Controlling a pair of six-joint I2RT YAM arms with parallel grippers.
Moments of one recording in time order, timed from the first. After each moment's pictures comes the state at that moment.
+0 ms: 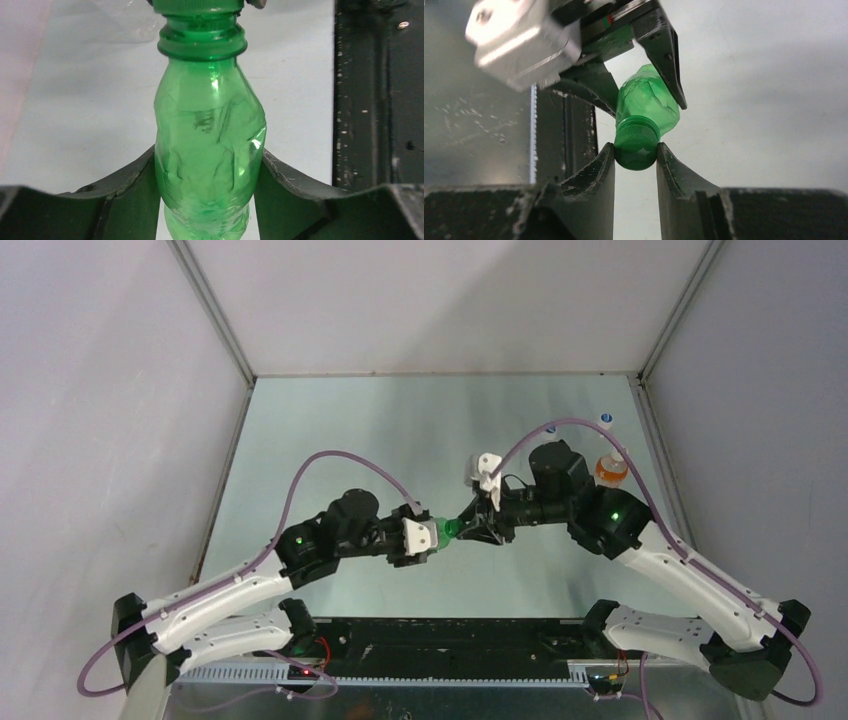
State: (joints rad) left arm -0.97 0.90 0.75 -0.29 0.32 0.49; right arm 0.86 1.03 1.10 -0.56 -0.58 -0.26
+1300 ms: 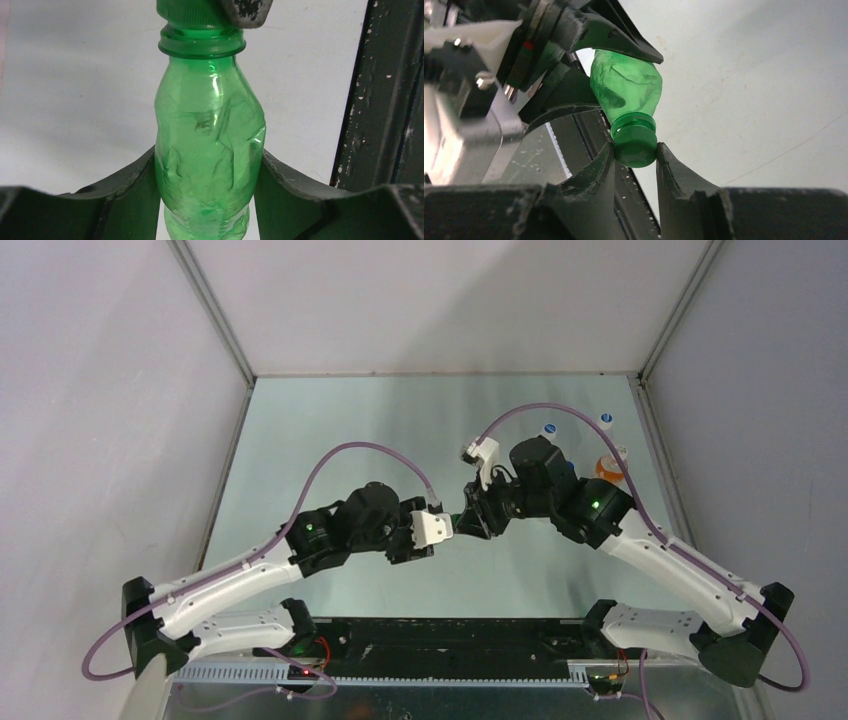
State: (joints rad) left arm -1.02 1.00 0.91 -0.54 0.11 0.47; right arm 0.86 1.12 1.15 -0.62 -0.39 0.11
